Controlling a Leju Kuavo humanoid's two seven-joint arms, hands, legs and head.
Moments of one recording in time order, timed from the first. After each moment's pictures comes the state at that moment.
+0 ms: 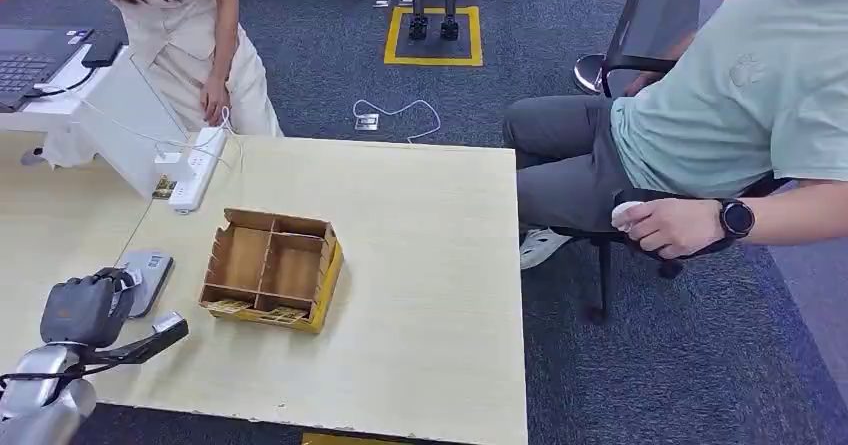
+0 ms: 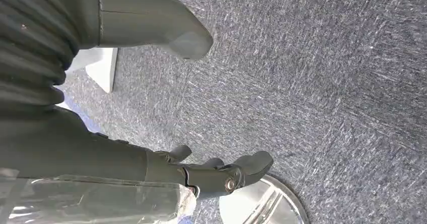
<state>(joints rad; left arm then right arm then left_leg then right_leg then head) -0.23 0.49 0.05 -0.72 -1.18 0.58 -0.36 -0.06 -0.05 -0.46 -0.19 1.01 -0.19 -0.10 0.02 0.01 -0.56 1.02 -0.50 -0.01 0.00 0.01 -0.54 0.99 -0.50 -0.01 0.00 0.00</state>
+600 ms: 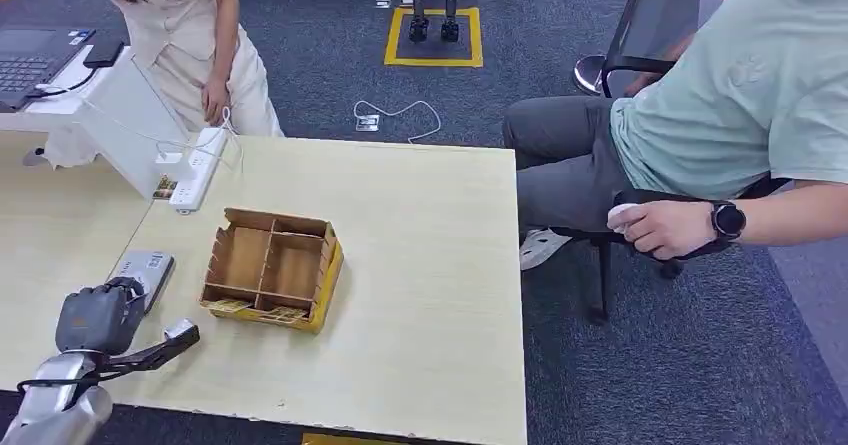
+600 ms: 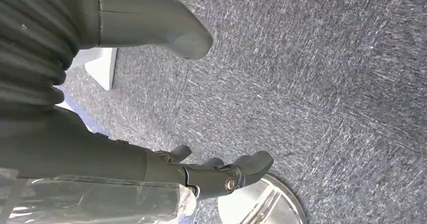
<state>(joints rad) -0.24 0.44 0.05 -0.65 -1.23 0.60 -0.35 -0.06 -0.05 -0.47 -0.19 1.03 -0.19 -0.10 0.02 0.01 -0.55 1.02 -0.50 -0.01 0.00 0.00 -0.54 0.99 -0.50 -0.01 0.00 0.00</state>
